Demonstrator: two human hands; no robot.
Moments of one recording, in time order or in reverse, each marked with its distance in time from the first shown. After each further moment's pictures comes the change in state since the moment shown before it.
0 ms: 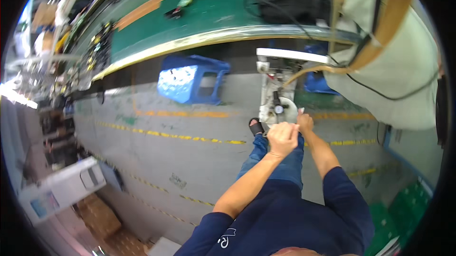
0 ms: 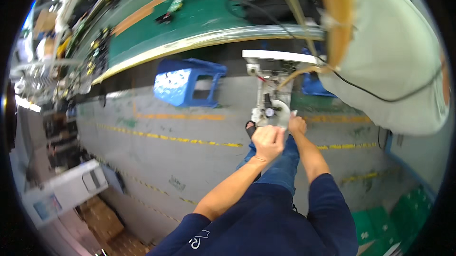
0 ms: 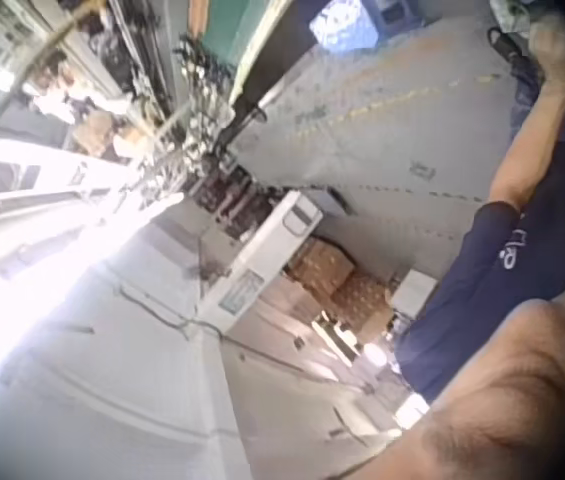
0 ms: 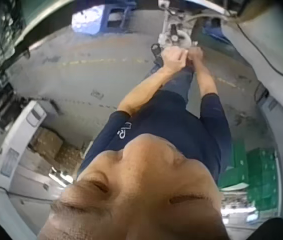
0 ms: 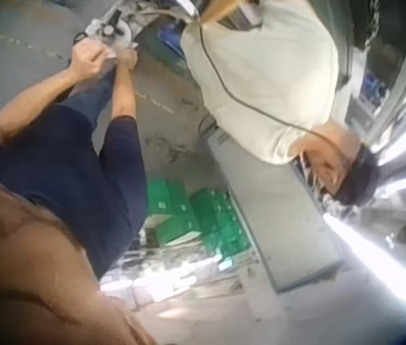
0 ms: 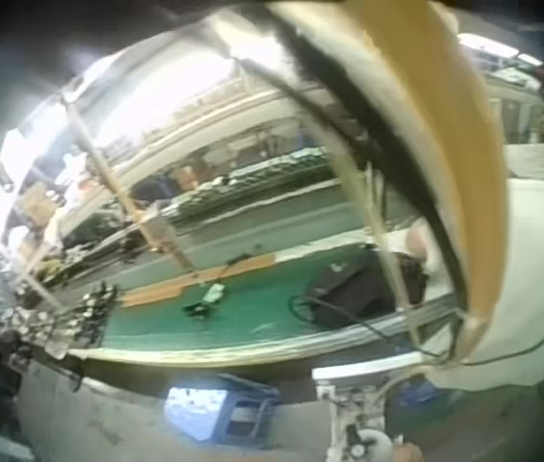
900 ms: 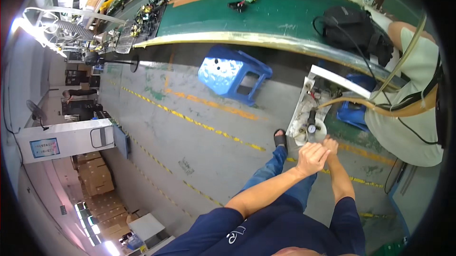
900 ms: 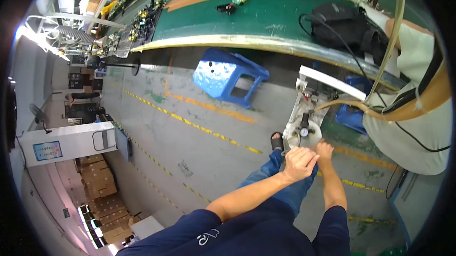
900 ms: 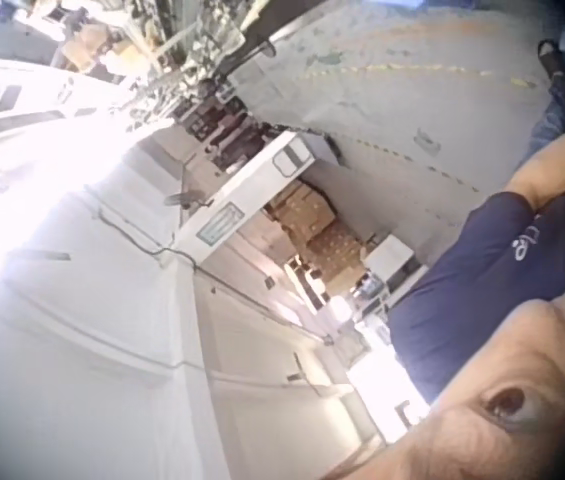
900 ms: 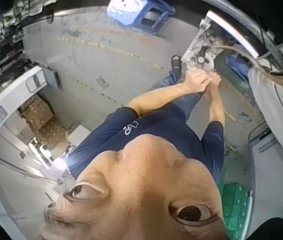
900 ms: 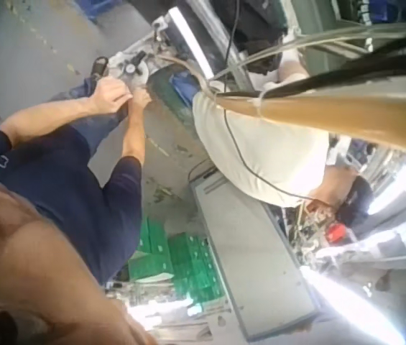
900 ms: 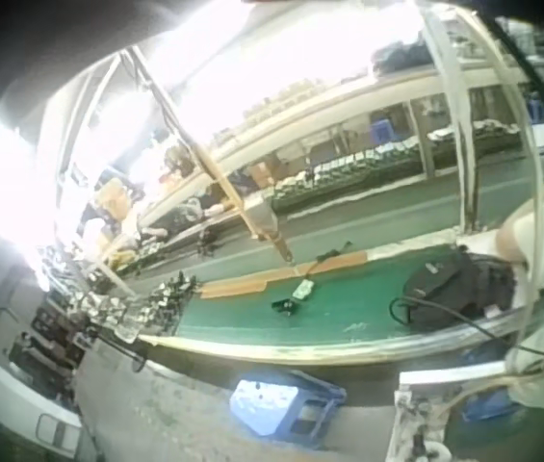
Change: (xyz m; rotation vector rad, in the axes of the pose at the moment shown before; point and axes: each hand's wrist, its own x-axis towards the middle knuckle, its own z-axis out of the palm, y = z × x) left_hand 0.010 0.010 -0.003 -0.047 0.060 0.020; right_hand 0.022 0.016 0.034 0.056 -0.061 -0.014
